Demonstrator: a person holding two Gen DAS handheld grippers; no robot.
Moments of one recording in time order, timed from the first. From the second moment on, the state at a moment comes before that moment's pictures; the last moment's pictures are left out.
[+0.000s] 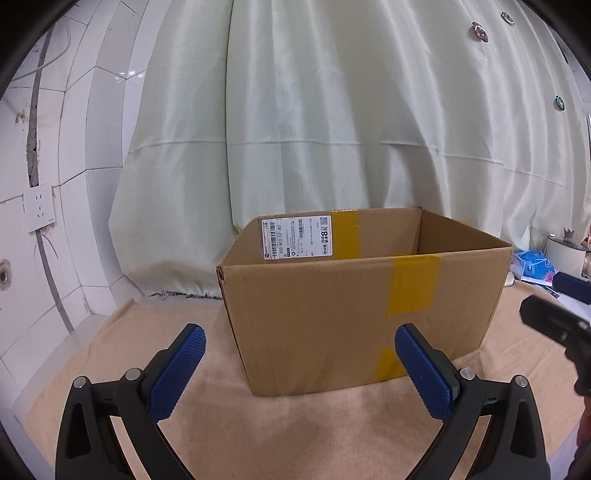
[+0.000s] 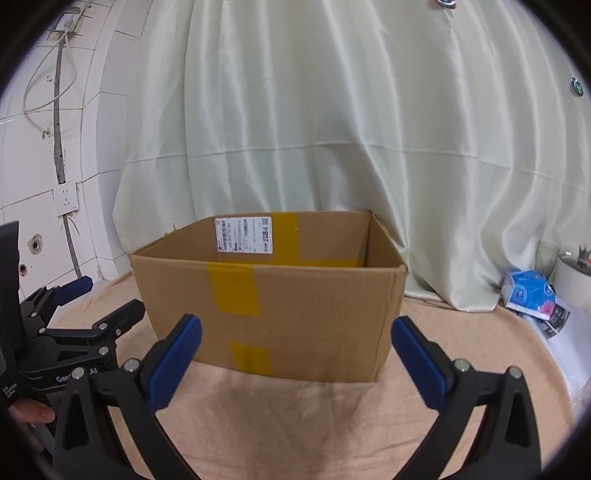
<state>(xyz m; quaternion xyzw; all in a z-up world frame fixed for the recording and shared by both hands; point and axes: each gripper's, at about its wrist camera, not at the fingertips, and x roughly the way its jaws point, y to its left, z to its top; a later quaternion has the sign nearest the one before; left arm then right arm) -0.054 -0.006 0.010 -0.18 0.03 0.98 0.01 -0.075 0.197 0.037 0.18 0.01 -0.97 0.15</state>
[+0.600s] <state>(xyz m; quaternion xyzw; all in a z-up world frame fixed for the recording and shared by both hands) -0.046 0.000 0.005 -0.18 0.01 0.98 0.02 -0.087 0.199 0.011 0.20 0.00 -0.97 0.14</state>
